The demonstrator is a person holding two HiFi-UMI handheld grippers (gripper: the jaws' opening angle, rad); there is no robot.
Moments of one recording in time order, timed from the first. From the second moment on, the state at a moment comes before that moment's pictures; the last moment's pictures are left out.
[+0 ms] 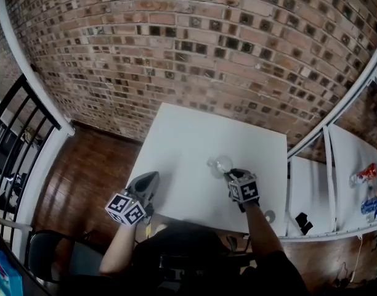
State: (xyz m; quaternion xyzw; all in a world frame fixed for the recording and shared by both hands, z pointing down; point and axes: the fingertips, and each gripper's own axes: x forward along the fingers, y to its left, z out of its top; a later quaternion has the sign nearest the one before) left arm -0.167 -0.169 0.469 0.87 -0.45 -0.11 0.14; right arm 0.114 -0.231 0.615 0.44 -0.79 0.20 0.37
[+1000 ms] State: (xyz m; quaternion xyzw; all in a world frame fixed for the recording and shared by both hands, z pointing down) left arm -0.128 -0.175 0.457 0.90 -0.41 -0.10 0.13; right arm 0.150 -0.215 0.525 0.54 -0.82 0.11 0.17
